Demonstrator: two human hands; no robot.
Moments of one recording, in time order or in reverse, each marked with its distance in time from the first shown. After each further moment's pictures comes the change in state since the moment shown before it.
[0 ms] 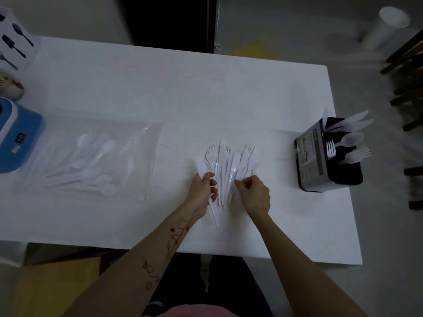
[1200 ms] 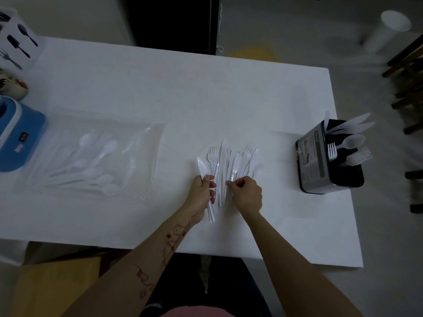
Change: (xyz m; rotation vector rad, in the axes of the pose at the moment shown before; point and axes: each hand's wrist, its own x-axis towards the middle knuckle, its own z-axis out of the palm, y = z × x) left_hand -0.011 -0.003 -0.009 0.106 -0.044 0.129; right_hand 0.004 -0.009 0.023 0.050 -0.008 0.038
